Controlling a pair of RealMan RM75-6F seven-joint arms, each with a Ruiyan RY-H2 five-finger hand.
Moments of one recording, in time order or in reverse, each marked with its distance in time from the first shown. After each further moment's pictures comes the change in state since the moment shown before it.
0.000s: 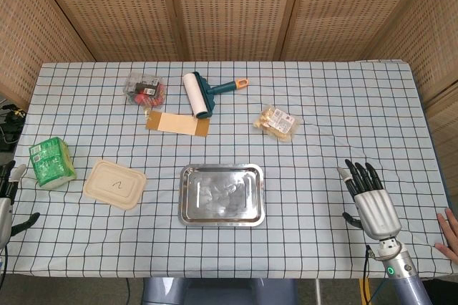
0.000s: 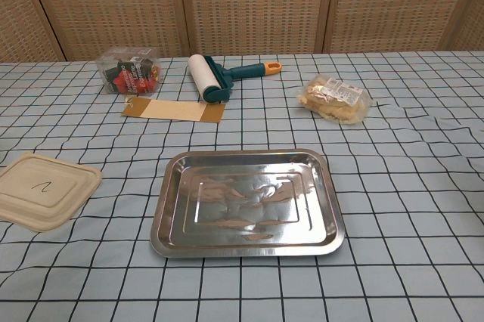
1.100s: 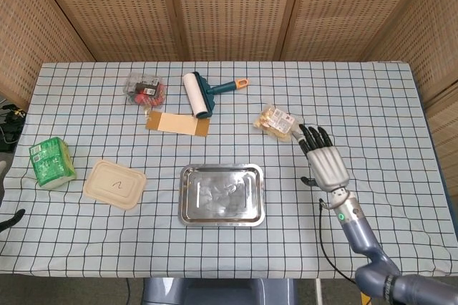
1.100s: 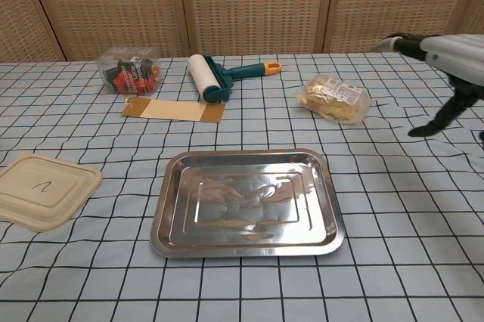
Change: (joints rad) left arm 0.006 0.010 -0.036 0.037 -0.063 -0.005 -0.041; right arm 0.329 -0.141 0.240 -0.037 0.343 -0.372 -0.199
